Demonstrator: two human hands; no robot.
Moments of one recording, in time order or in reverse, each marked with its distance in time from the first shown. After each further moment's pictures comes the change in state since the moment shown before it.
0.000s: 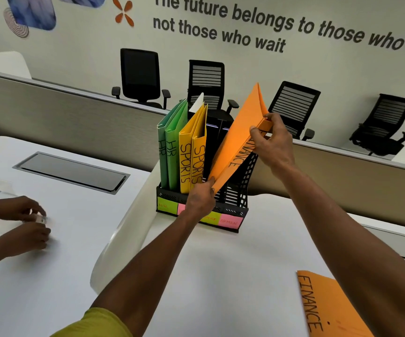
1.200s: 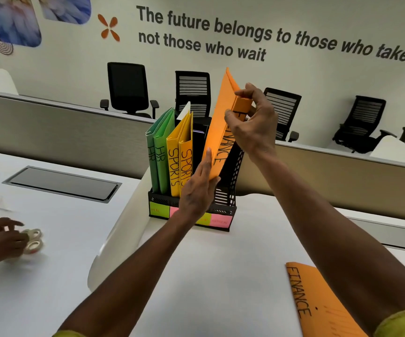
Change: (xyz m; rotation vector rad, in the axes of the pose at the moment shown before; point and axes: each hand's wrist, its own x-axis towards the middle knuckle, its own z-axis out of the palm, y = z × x) left_hand -0.037 0.064 -0.040 -0.025 0.345 0.443; right_hand -0.020 -0.082 -0.024 0.108 0.218 -0.261
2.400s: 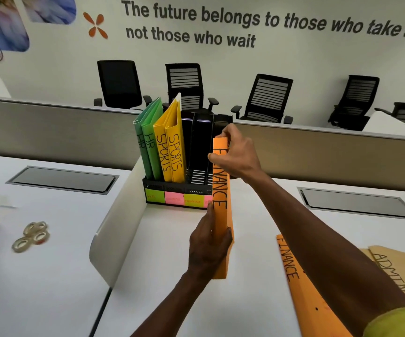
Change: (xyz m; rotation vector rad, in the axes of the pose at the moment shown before) left_hand -0.172 0.100 0.005 -0.250 -0.062 -0.308; right_hand -0.087 0.041 -0.040 -0.257 -0.402 0.174
